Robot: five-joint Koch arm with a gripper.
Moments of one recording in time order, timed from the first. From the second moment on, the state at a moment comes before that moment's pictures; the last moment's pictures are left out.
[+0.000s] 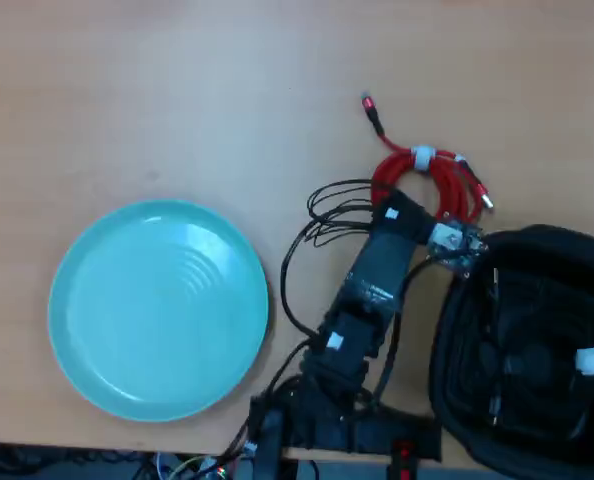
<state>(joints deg) 110.4 84.4 113.0 50.2 16.5</state>
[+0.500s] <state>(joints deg) 108.6 82.8 110.6 49.4 17.4</state>
